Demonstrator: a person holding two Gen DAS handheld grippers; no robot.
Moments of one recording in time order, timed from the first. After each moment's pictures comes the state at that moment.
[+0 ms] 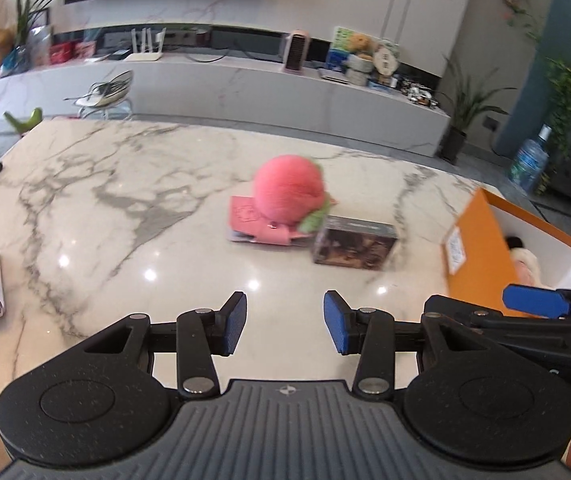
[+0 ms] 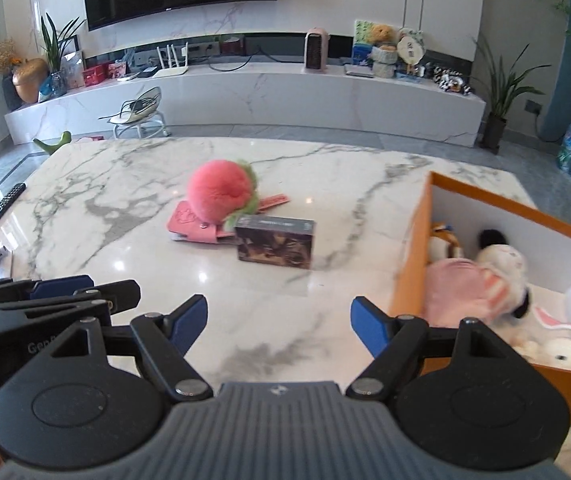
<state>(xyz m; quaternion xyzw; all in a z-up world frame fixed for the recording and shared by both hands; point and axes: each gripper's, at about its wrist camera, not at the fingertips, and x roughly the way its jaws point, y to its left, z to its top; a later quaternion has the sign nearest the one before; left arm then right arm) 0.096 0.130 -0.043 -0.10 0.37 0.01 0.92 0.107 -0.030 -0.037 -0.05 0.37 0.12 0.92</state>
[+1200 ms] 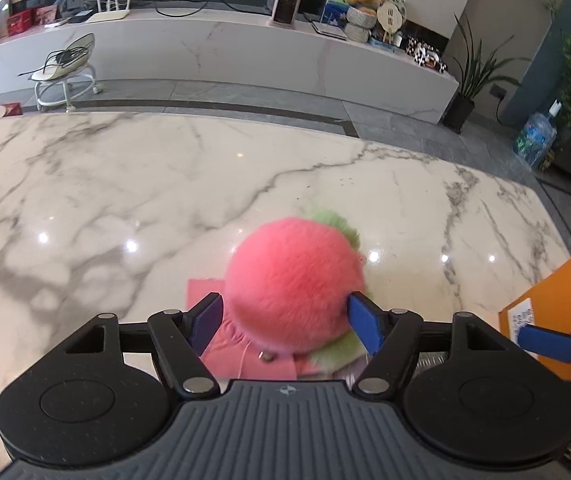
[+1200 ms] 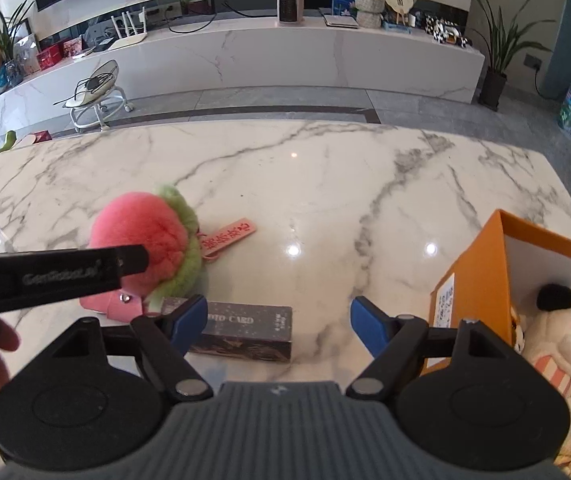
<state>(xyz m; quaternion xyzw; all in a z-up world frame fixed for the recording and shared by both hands) 0.299 0.138 -0.093 -0.10 0.45 -0.03 0.89 0.279 -0.022 -0.080 -0.02 0.44 0.08 0.89</state>
